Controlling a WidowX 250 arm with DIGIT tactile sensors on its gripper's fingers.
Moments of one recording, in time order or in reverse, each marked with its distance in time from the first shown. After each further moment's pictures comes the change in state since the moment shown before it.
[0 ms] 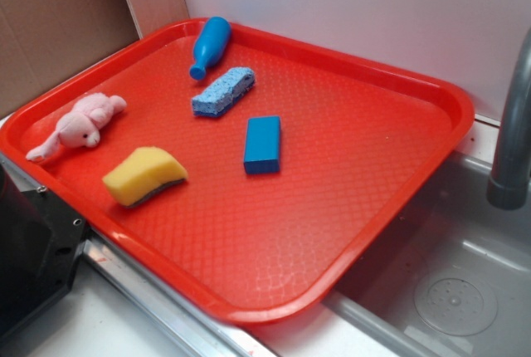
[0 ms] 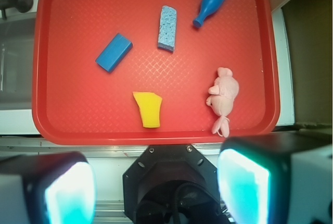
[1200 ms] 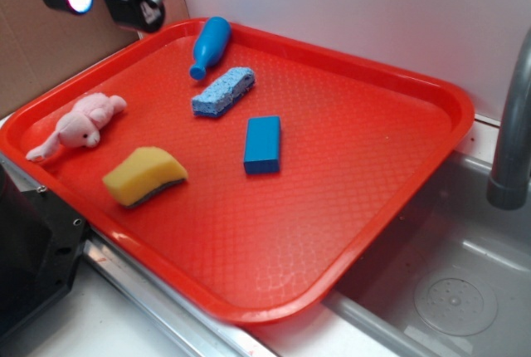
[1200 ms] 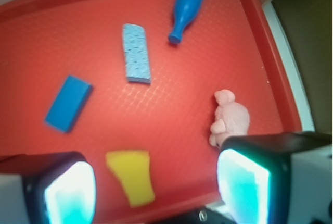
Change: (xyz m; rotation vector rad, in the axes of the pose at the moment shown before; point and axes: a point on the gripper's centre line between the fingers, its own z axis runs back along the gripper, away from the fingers) arm 0.058 0.026 -0.096 0.096 -0.054 0.255
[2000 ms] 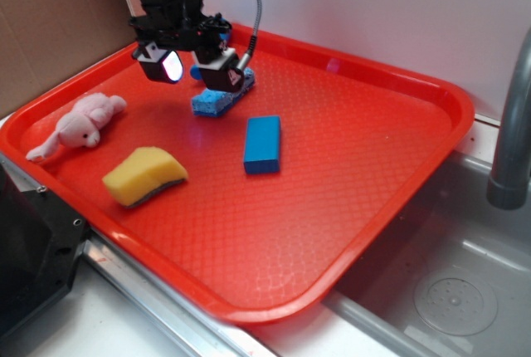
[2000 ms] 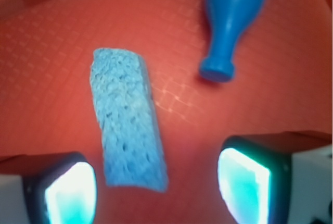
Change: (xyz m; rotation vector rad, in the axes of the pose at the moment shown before) arm 0.056 -0.004 -0.109 -0.123 0.005 0.027
